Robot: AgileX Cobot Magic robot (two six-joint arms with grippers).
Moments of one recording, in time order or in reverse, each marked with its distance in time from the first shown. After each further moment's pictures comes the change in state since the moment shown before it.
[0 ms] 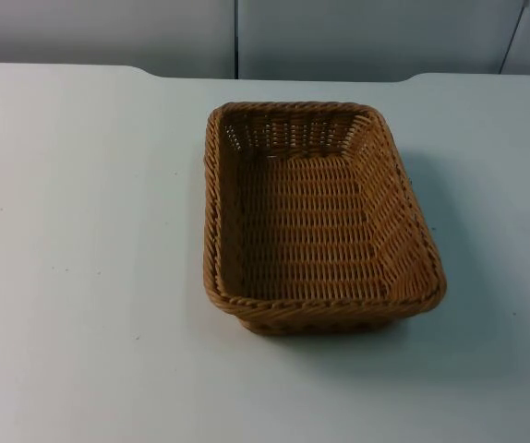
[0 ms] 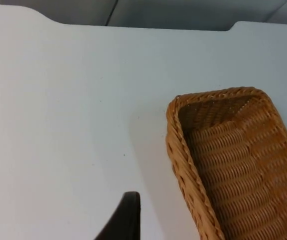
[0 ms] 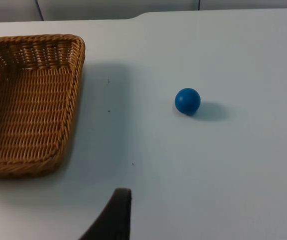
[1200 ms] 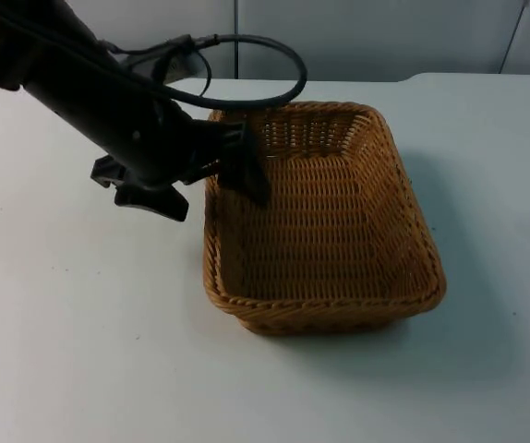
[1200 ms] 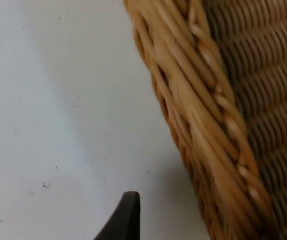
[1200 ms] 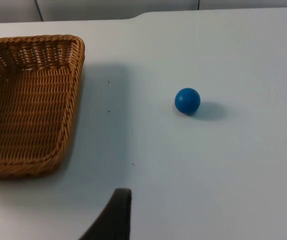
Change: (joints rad) right arm 0.000 0.000 0.000 0.000 0.000 0.007; left arm -0.318 0.590 -0.179 0.002 -0.081 -0.088
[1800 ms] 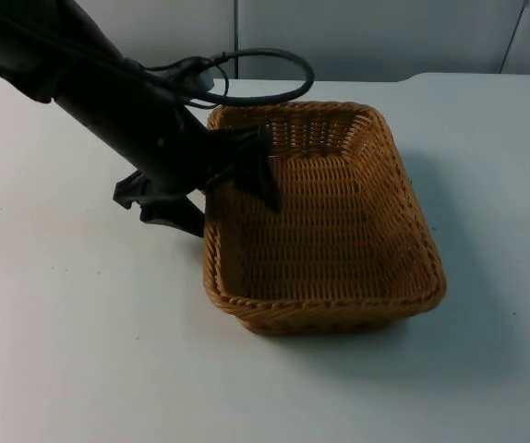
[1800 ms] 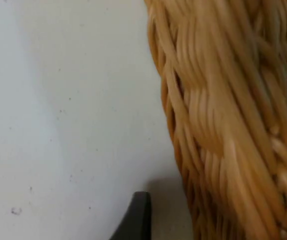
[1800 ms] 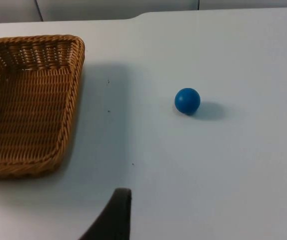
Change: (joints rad) right arm 0.000 0.000 0.000 0.000 0.000 0.000; left arm -0.001 0.113 -0.119 -0.005 0.081 -0.145
